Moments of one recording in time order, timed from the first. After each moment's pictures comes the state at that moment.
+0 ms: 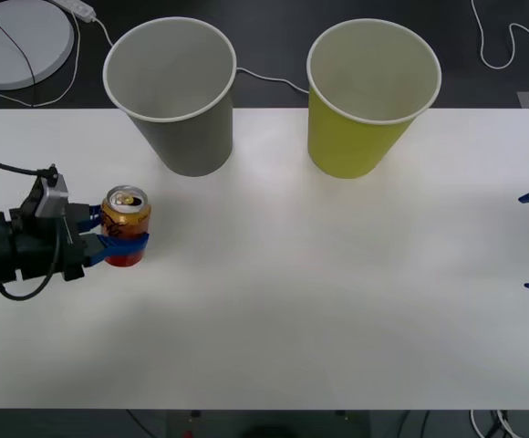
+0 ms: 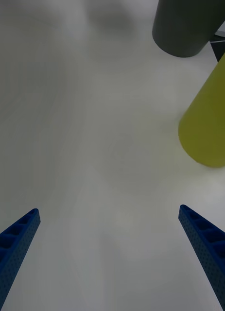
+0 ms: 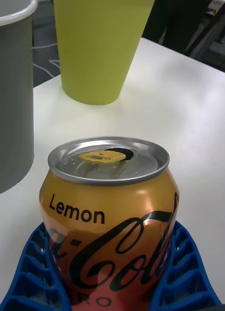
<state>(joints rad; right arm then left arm) 0.12 -1.00 -0.53 -1.95 1.41 -1.52 -0.13 -0.04 0.83 0.01 -1.68 -1.26 -1.03 0.26</state>
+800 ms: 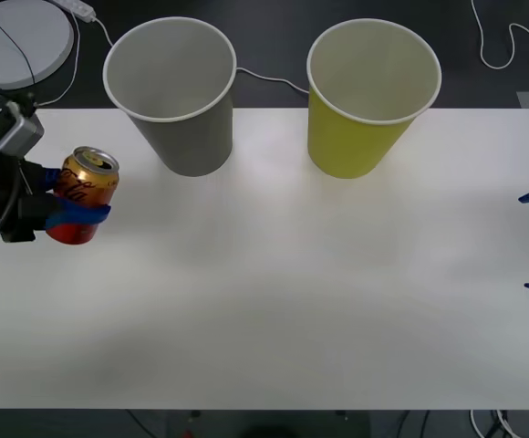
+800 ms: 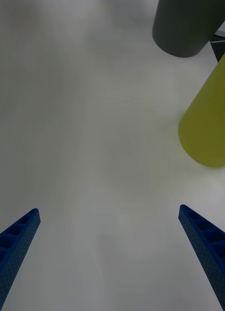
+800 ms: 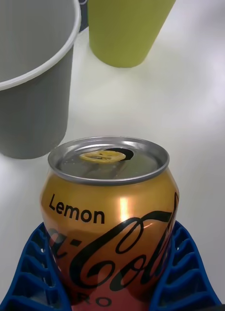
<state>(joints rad) 0.12 -1.00 -0.53 -1.95 1.41 -1.52 -0.13 -0.09 1.10 0.12 -2.05 -1.59 -1.13 0.97</state>
